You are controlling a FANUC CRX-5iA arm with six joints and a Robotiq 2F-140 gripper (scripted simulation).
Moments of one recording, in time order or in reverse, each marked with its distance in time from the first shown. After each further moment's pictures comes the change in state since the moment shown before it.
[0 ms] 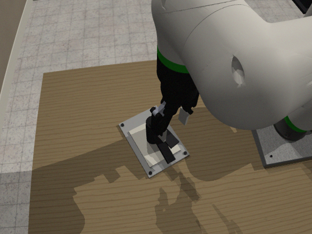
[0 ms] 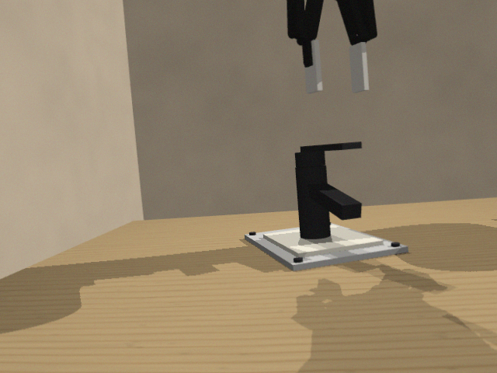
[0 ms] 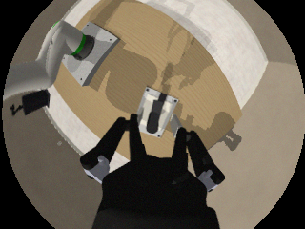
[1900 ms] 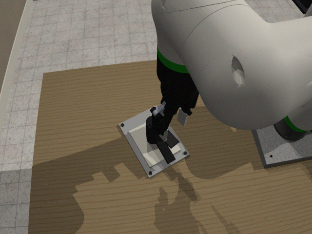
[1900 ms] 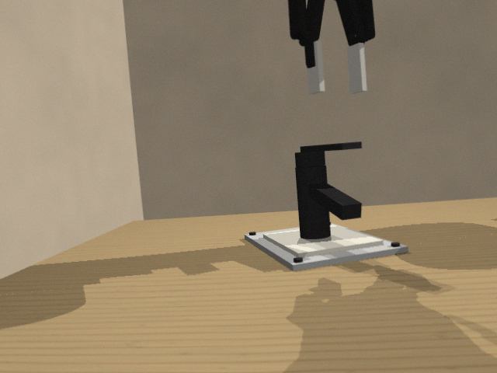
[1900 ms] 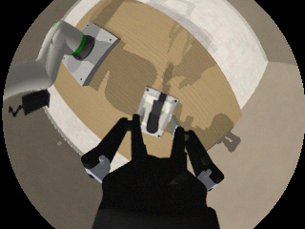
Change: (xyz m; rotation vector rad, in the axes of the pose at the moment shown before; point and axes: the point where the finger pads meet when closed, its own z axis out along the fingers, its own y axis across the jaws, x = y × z) arm 0.000 0.000 0.000 0.000 0.000 0.000
